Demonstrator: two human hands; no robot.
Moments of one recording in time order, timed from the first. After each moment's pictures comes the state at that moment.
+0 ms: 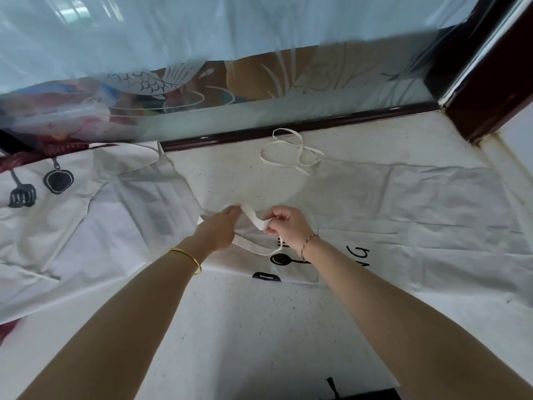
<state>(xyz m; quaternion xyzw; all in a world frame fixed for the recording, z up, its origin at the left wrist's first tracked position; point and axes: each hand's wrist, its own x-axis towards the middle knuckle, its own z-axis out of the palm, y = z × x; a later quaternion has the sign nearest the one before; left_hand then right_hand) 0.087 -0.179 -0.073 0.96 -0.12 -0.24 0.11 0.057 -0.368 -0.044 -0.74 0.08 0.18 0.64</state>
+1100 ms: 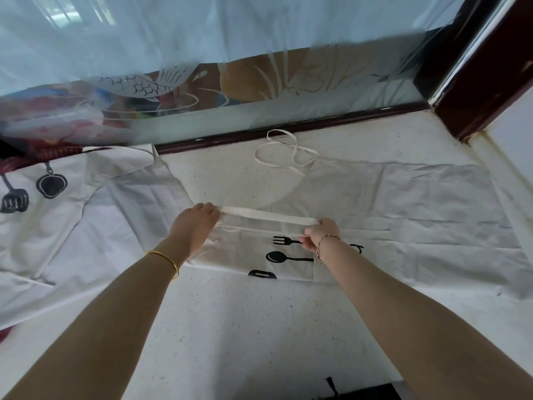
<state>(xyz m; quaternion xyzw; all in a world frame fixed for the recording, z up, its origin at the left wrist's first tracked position) 0.081 -0.147 -0.053 0.97 -0.21 -0.08 -0.08 0.053 -0.421 -0.068 -0.66 0.42 0.18 0.60</state>
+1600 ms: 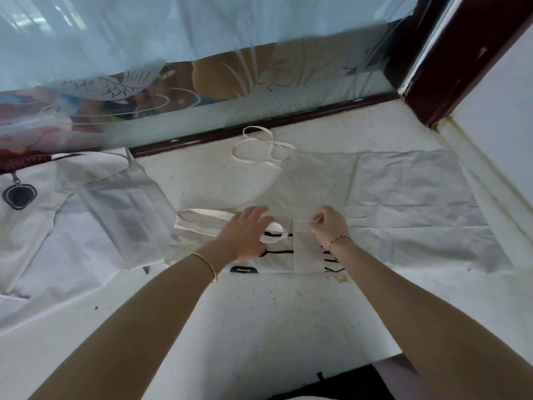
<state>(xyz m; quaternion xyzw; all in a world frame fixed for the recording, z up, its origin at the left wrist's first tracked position) 0.052 -0.277 -0.047 0.93 -0.32 -0.18 0.02 0.024 -0.483 -0.065 -0.88 0.23 0.11 0.40</state>
